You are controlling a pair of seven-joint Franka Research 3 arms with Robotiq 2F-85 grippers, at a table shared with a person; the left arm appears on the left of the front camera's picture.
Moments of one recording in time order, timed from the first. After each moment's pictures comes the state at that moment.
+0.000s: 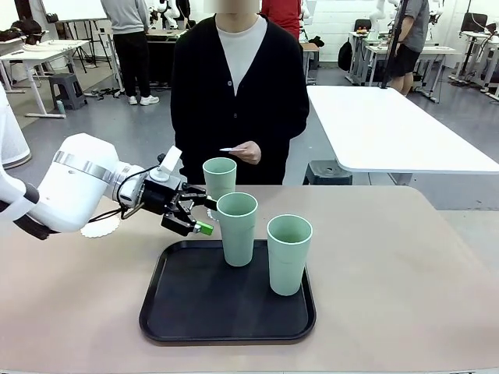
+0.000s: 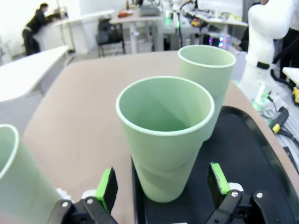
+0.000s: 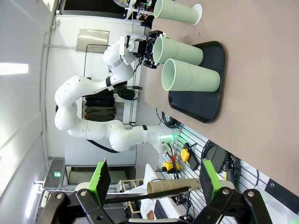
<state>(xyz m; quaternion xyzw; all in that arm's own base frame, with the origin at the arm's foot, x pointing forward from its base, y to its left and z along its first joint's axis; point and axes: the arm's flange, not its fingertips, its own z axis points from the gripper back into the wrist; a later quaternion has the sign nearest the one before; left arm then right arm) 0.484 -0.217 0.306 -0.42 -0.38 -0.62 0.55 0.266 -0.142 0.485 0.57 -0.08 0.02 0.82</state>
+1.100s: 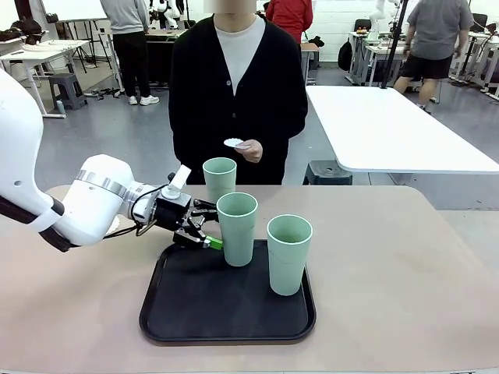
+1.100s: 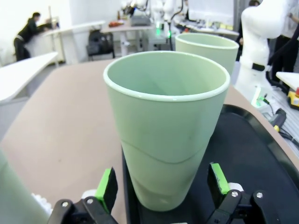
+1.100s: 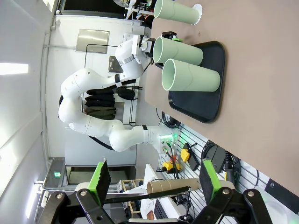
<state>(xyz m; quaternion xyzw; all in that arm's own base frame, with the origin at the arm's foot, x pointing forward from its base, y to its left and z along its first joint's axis) 0.492 -0.238 0.256 -0.46 -0.38 -0.61 0.52 0.266 -0.142 0.485 0.57 -0.08 0.02 0.82</state>
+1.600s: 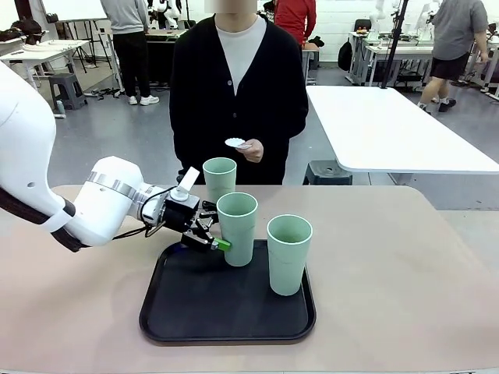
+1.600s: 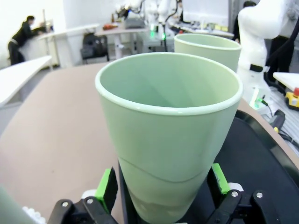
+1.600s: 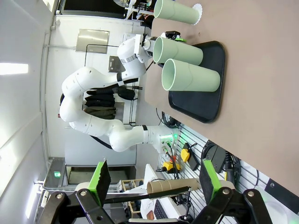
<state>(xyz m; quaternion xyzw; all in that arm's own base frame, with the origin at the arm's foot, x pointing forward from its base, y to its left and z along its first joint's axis) 0.495 -0.258 0.250 -0.47 -0.37 -0.62 0.51 0.266 -0.142 0.485 0.57 -0.08 0.02 0.82</state>
